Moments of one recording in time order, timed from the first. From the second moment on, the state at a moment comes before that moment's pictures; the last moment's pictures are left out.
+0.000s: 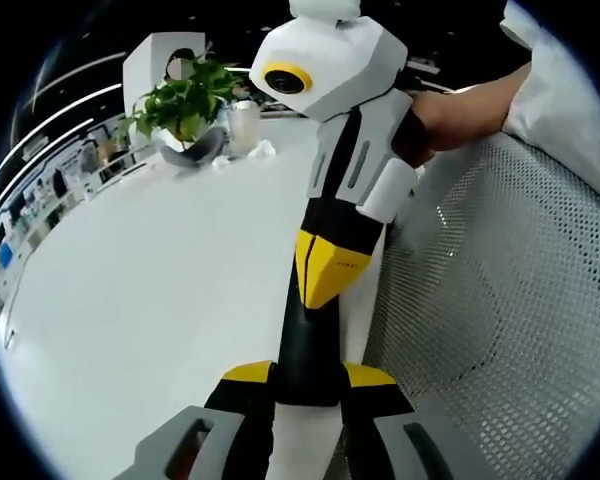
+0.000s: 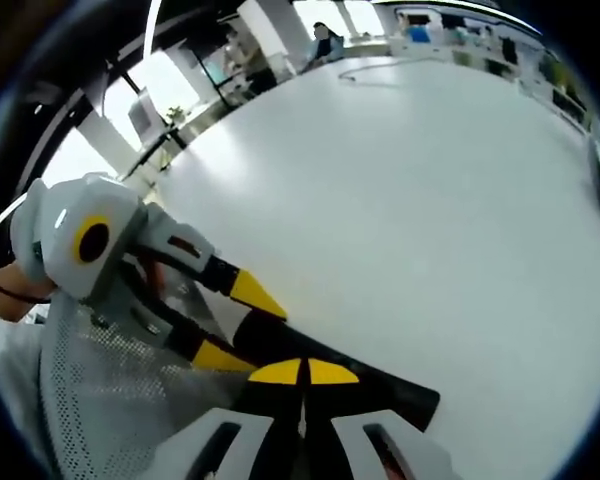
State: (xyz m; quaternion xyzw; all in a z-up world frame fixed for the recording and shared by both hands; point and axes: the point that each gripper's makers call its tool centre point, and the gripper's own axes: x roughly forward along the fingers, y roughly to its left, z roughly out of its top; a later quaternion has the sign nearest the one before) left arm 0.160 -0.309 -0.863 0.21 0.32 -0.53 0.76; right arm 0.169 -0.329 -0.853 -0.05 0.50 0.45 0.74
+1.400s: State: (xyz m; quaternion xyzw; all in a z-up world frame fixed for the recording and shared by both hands) left arm 0.159 -0.310 -0.862 0.21 0.31 -0.53 0.76; right arm 0.169 -0.325 -0.852 0.02 0.53 0.44 0.72
